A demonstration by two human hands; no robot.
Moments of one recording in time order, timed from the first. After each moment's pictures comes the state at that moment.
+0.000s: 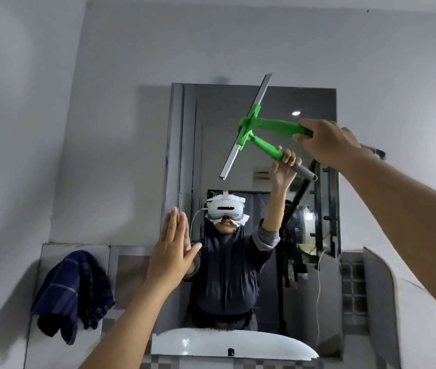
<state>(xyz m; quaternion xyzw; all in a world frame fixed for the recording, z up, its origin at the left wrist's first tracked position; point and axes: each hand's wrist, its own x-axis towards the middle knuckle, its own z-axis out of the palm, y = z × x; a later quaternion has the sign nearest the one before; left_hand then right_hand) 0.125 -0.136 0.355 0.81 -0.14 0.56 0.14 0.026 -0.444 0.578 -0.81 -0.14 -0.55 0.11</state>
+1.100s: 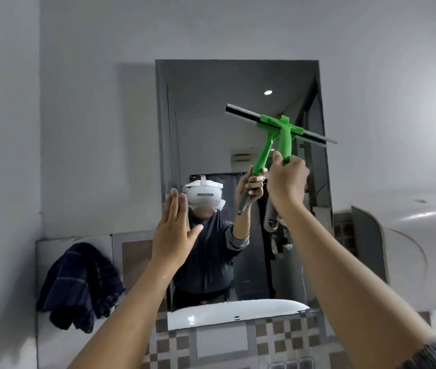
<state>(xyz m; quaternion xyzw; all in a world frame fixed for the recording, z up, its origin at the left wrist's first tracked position) 0.099 -0.132 0.364 0.84 -0.15 0.50 0.12 0.029 -0.343 0.461 -0.63 0.00 -0.53 0.57</state>
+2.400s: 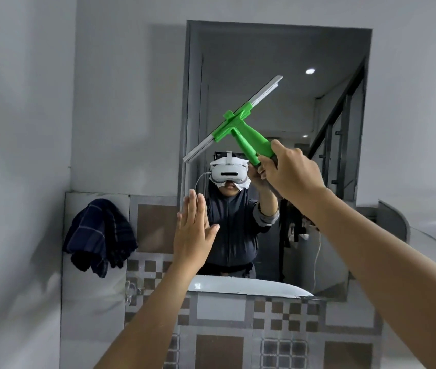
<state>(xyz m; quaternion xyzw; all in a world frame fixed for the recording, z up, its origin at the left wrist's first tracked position) 0.091 -0.162 0.299 0.86 -0.10 0.46 0.21 0.027 -0.354 0.444 -0.82 -0.17 -0.53 0.12</state>
